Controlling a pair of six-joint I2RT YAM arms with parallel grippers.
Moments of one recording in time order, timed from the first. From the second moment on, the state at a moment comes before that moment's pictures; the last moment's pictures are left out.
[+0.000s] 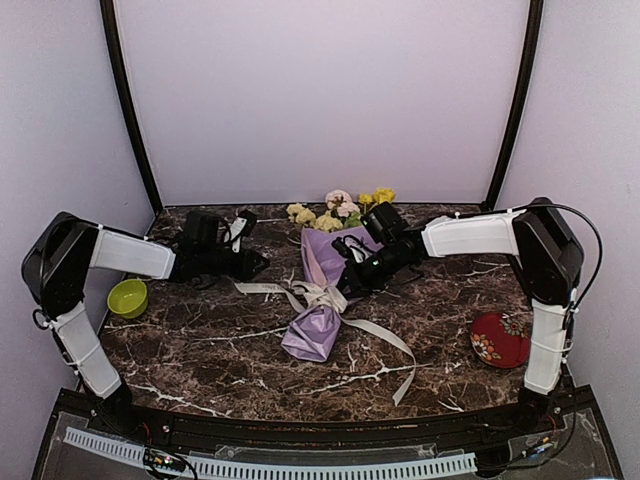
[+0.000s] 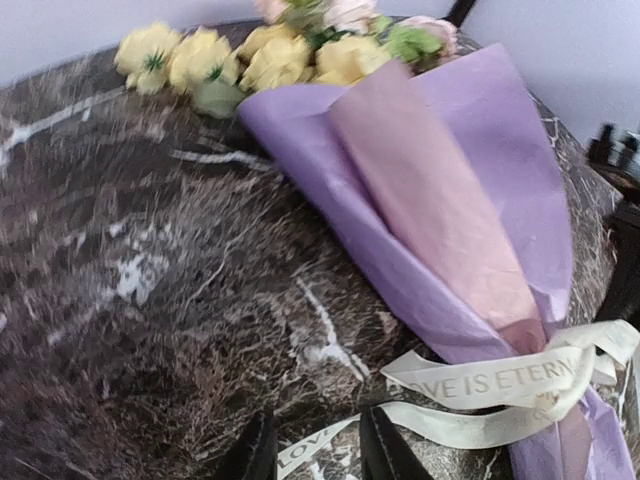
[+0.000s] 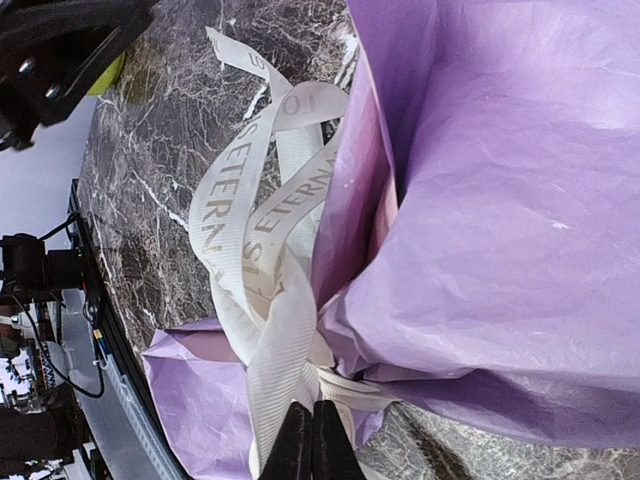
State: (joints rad) left arm -0.47 1.70 0.88 0.23 0.35 -0.07; right arm 0.71 1.97 1.36 -0.40 -0.60 0.37
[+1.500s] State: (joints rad) left arm -0.57 1.92 0.98 0.22 0.41 0.22; right arm 0.71 1.95 1.36 -0.41 -0.59 0.37
